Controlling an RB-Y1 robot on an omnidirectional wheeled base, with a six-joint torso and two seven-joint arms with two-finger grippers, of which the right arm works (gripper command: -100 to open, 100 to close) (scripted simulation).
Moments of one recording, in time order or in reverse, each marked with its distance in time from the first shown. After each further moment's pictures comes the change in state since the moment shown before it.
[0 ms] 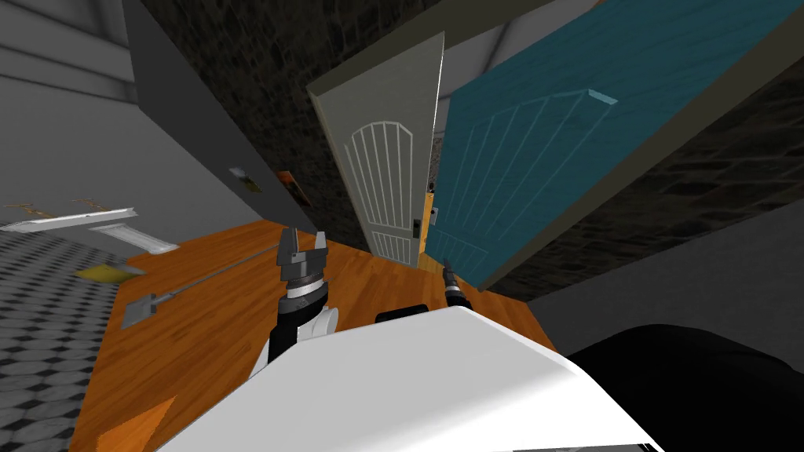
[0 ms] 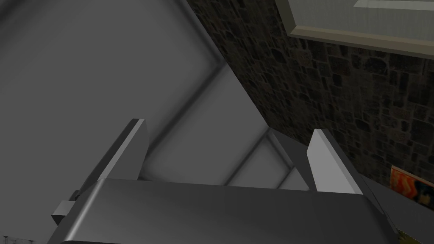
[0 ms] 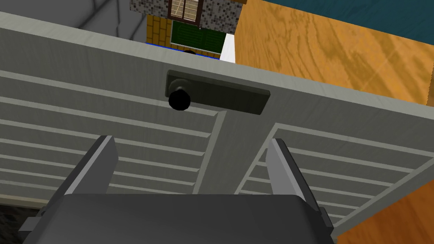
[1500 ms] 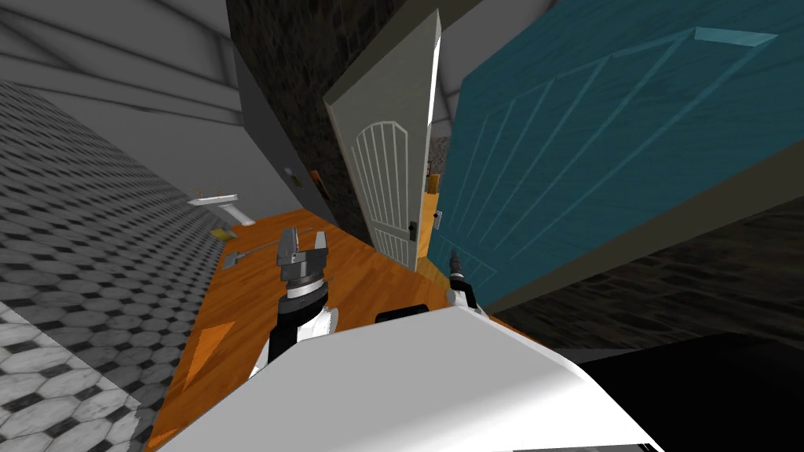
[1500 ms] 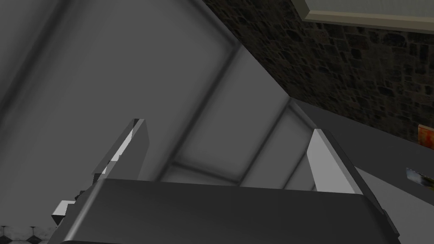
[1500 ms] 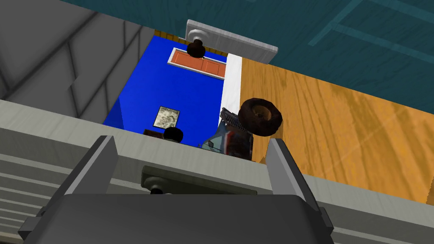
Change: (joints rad) arm -0.272 -0.063 -0.140 0.296 -0.147 -0.073 0.087
